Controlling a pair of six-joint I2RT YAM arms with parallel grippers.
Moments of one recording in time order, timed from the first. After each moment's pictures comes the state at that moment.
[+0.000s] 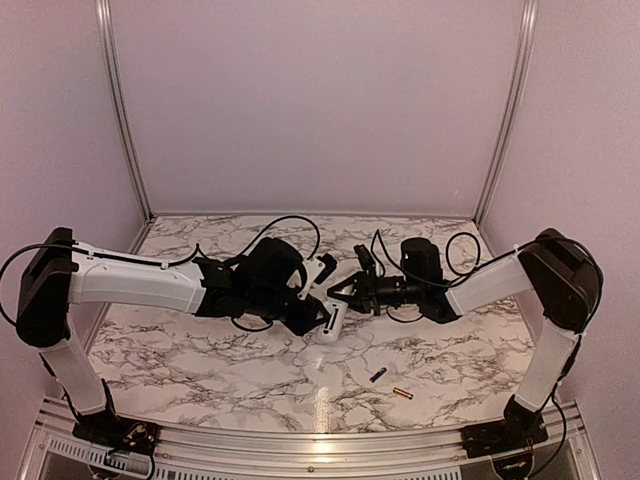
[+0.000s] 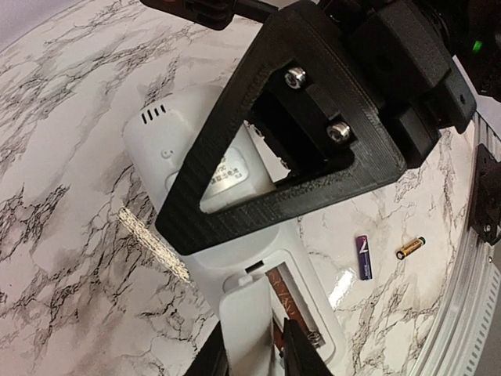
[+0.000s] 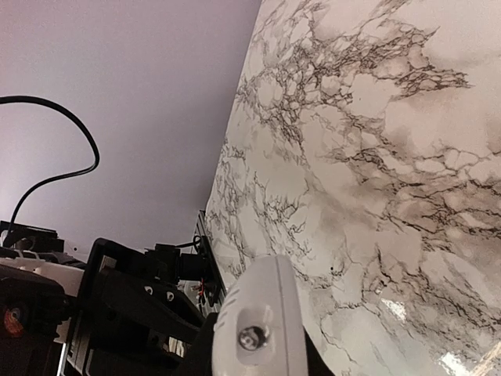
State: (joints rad) left arm -1.03 1.74 1.16 -0.12 0.06 -0.24; right arm 0.62 1.80 0.80 0.68 -0.78 1.04
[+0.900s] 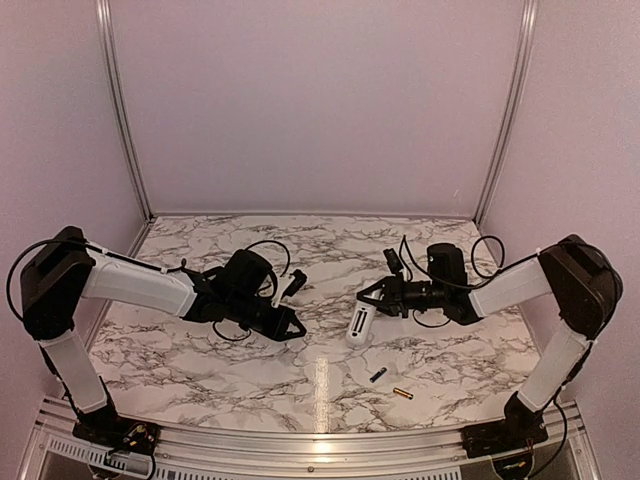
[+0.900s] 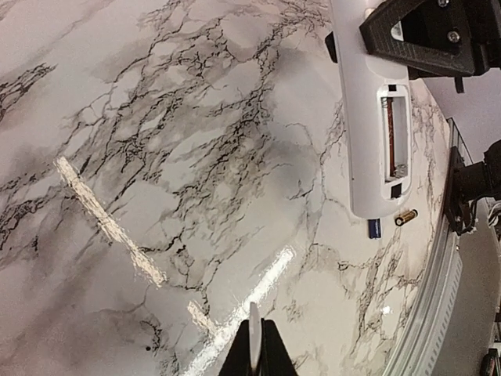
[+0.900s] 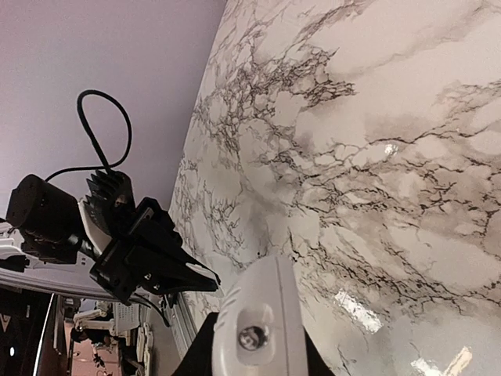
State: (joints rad) left arm -0.86 1.74 0.95 0.03 0.36 -0.38; right arm 0.48 1.71 0.67 0.58 -0.79 0.88
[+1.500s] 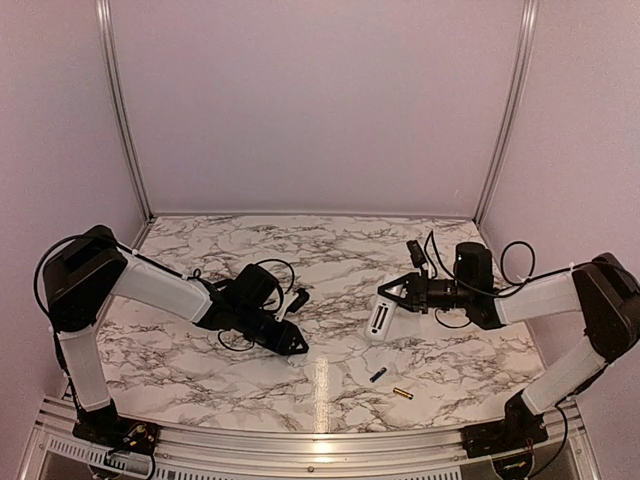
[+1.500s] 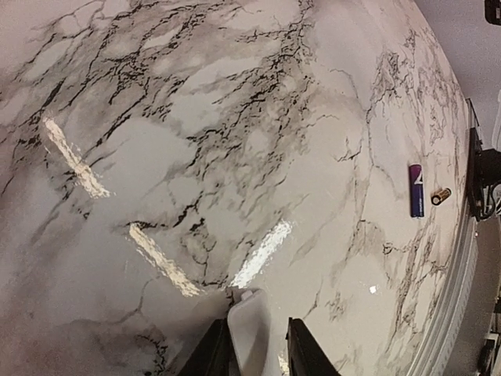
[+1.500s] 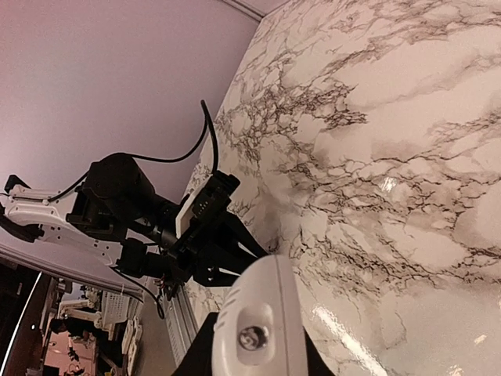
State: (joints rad) left arm -0.86 1.89 0.95 0.06 0.43 -0.39; right arm 0.38 1.50 0.55 0.58 -0.86 0.77
